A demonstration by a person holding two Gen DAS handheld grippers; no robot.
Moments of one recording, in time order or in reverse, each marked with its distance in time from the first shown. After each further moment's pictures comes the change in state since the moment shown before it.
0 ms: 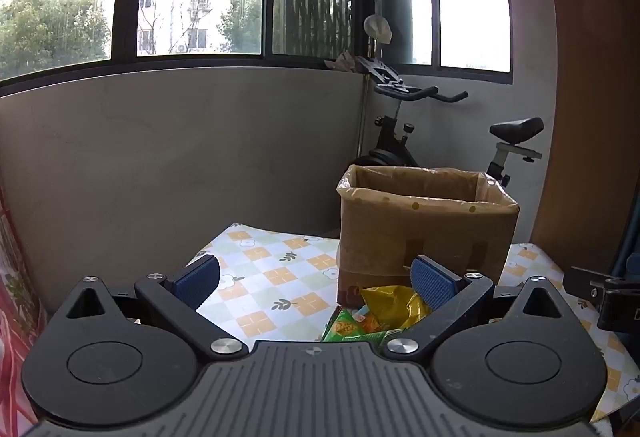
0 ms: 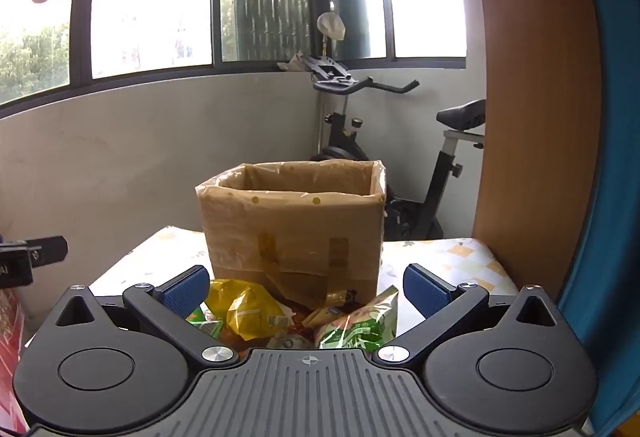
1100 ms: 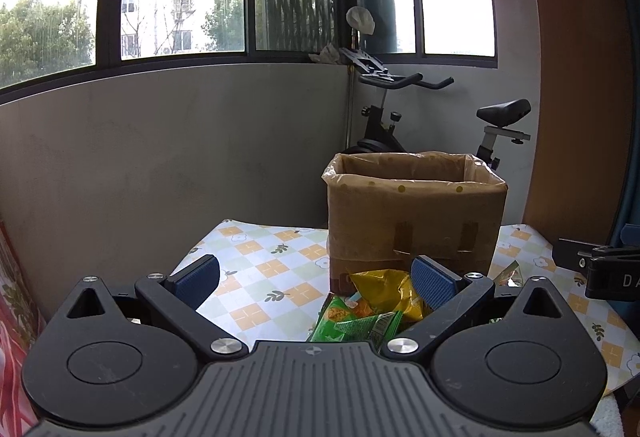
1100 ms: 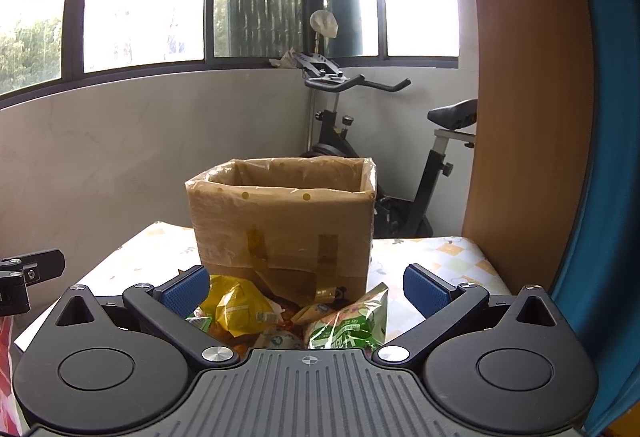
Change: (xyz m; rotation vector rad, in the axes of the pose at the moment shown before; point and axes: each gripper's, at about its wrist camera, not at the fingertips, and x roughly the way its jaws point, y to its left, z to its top) left arm -0.002 -0.013 -0.007 0.058 0.027 -0.015; right arm -0.002 -0.002 -0.003 -0.005 -0.002 -0.024
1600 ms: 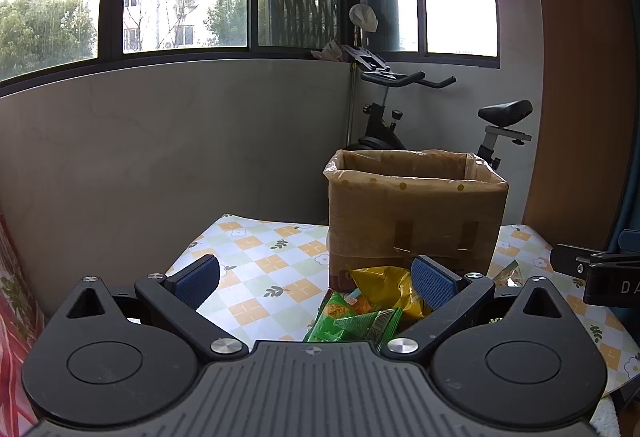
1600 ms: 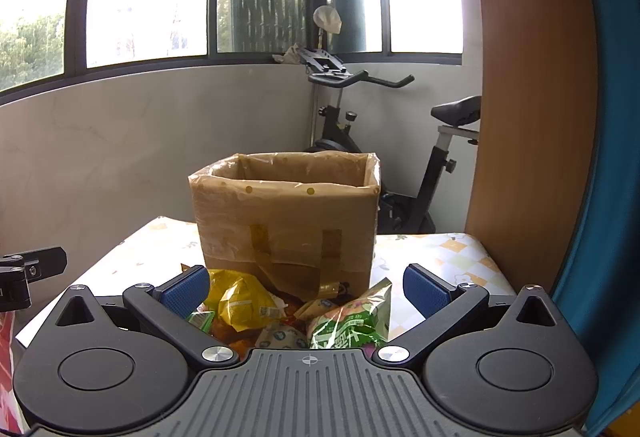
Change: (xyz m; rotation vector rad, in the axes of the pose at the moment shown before) left arm 0.000 0.000 -0.001 -0.016 0.007 0.001; right arm 0.003 0.002 -0.002 -0.005 0.011 0.008
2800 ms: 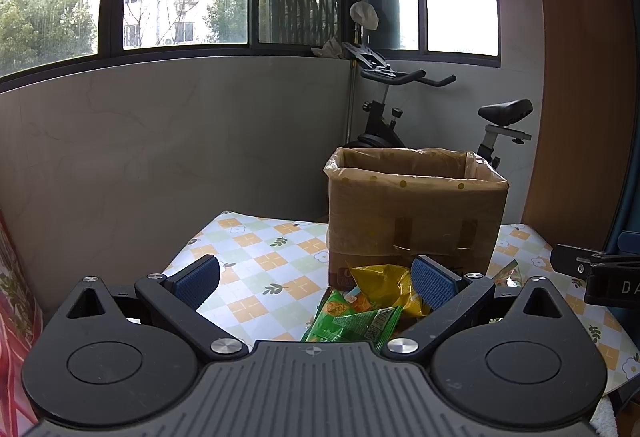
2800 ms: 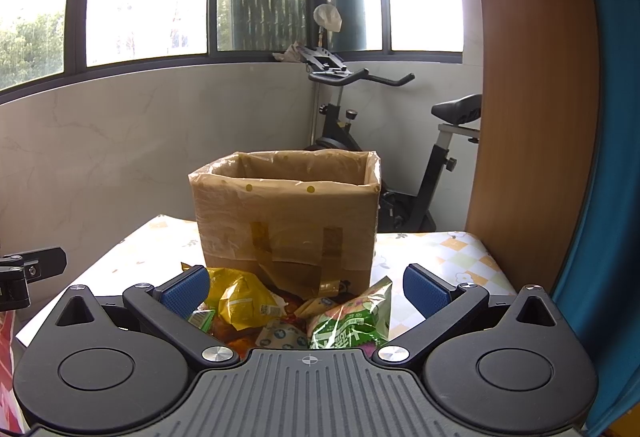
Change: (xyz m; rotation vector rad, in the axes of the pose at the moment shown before) left arm 0.002 0.001 -0.001 -0.010 0.008 -0.005; right arm 0.000 0.000 -0.001 0.008 0.003 0.008
